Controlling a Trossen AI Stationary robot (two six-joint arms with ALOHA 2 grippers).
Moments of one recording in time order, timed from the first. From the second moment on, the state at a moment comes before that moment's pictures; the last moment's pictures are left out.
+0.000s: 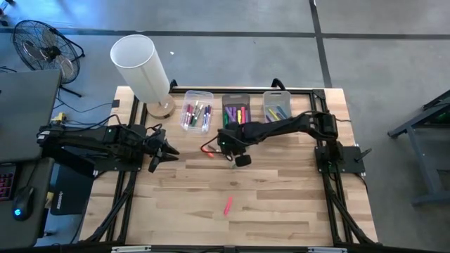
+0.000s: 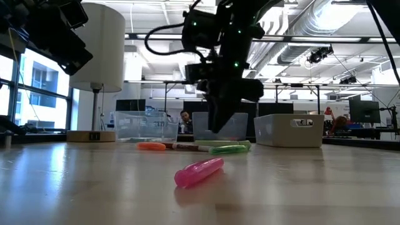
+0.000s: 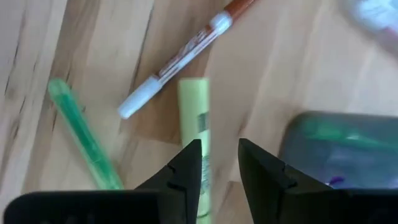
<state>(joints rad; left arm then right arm) -0.05 0.44 0.39 -0.36 0.12 -0.38 -0.05 2.03 1.49 -0.71 0.17 -0.38</state>
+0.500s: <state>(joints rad) -0.05 0.44 0.39 -0.35 0.12 -0.38 -0.09 2.11 1.49 -0.77 0.10 -0.37</state>
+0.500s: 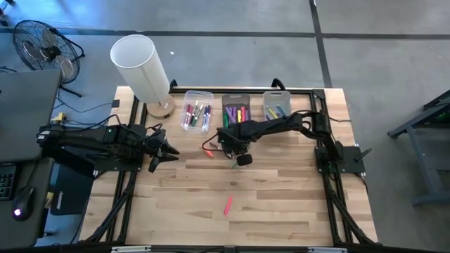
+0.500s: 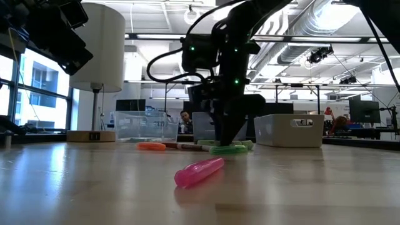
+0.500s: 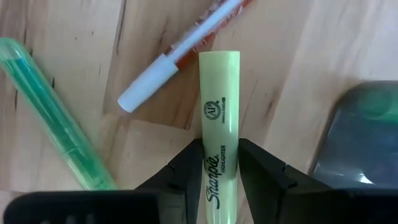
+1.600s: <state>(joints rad) -0.05 0.44 0.39 -0.36 0.11 -0.37 -0.23 1.80 1.49 -0.41 0.15 0.34</state>
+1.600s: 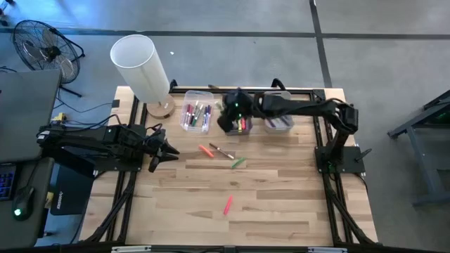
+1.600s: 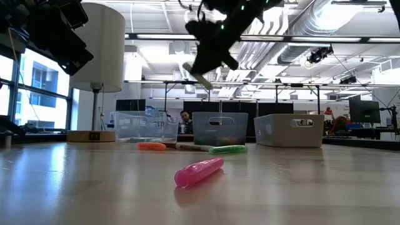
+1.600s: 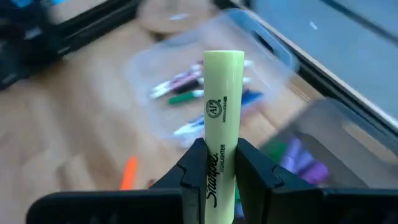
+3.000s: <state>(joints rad) -0.05 0.69 0.39 -0.25 -0.18 -0.32 -0.05 1.65 1.49 -1.03 0.30 0.62</state>
